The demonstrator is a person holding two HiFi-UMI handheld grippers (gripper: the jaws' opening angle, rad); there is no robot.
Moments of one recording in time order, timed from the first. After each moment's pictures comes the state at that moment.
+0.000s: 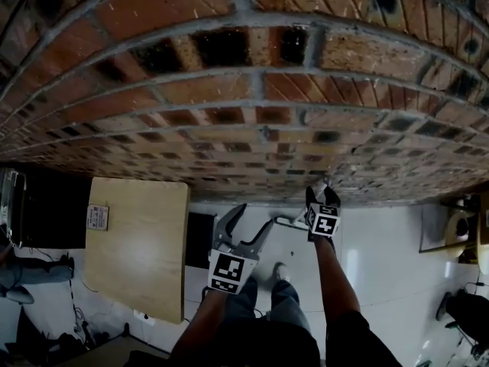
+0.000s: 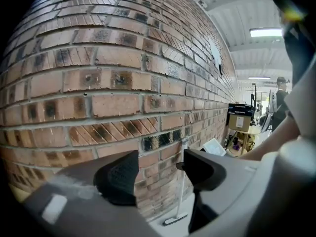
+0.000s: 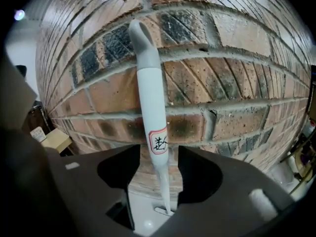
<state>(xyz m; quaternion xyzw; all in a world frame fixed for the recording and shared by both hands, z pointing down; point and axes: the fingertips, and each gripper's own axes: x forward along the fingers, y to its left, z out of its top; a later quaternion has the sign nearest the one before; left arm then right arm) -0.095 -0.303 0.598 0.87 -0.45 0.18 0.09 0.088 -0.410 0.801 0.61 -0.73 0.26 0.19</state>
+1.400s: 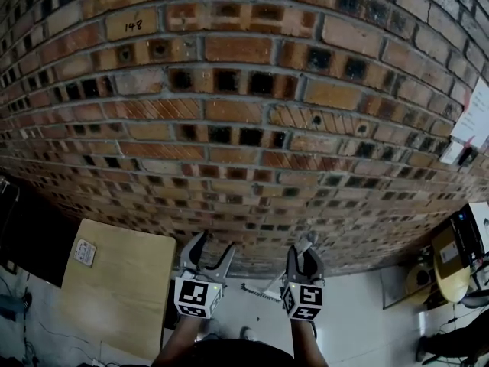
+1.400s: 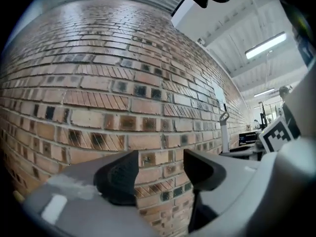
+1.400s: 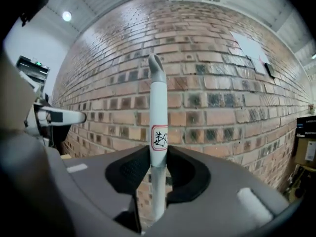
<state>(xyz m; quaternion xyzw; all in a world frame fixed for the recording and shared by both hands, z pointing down) -0.156 -0.266 0.410 0.85 -0.53 0.01 0.00 0.044 -0.264 0.450 0.64 -0.77 0.04 0.04</state>
